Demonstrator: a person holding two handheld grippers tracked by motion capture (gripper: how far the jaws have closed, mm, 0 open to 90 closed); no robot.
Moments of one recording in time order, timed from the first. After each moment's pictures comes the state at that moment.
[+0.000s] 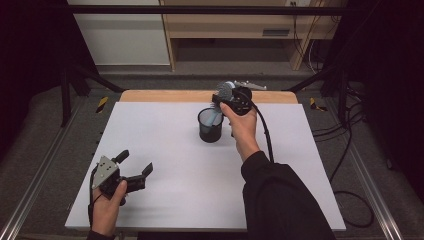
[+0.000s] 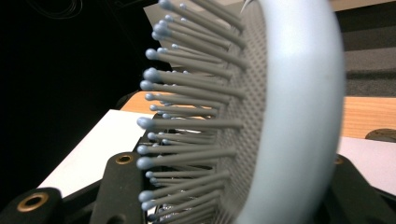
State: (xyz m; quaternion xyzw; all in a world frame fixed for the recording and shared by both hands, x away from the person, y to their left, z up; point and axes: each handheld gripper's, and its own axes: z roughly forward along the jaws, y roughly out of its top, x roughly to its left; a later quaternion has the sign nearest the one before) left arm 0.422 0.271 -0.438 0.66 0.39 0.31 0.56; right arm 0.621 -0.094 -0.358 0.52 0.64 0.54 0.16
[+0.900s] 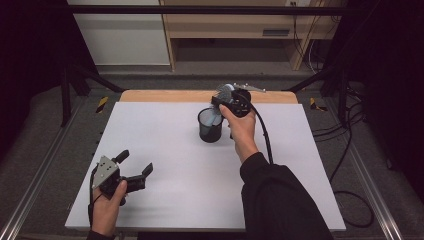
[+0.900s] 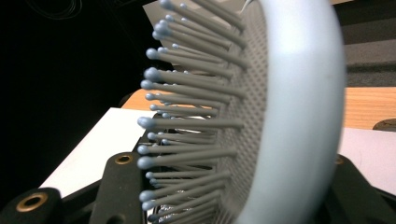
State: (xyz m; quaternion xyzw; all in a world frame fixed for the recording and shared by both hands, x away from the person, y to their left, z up) left arm 0.422 0.271 -0.438 0.66 0.39 0.31 0.56; right arm 0.622 -0.092 -0.367 0.52 0.64 0.54 0.15
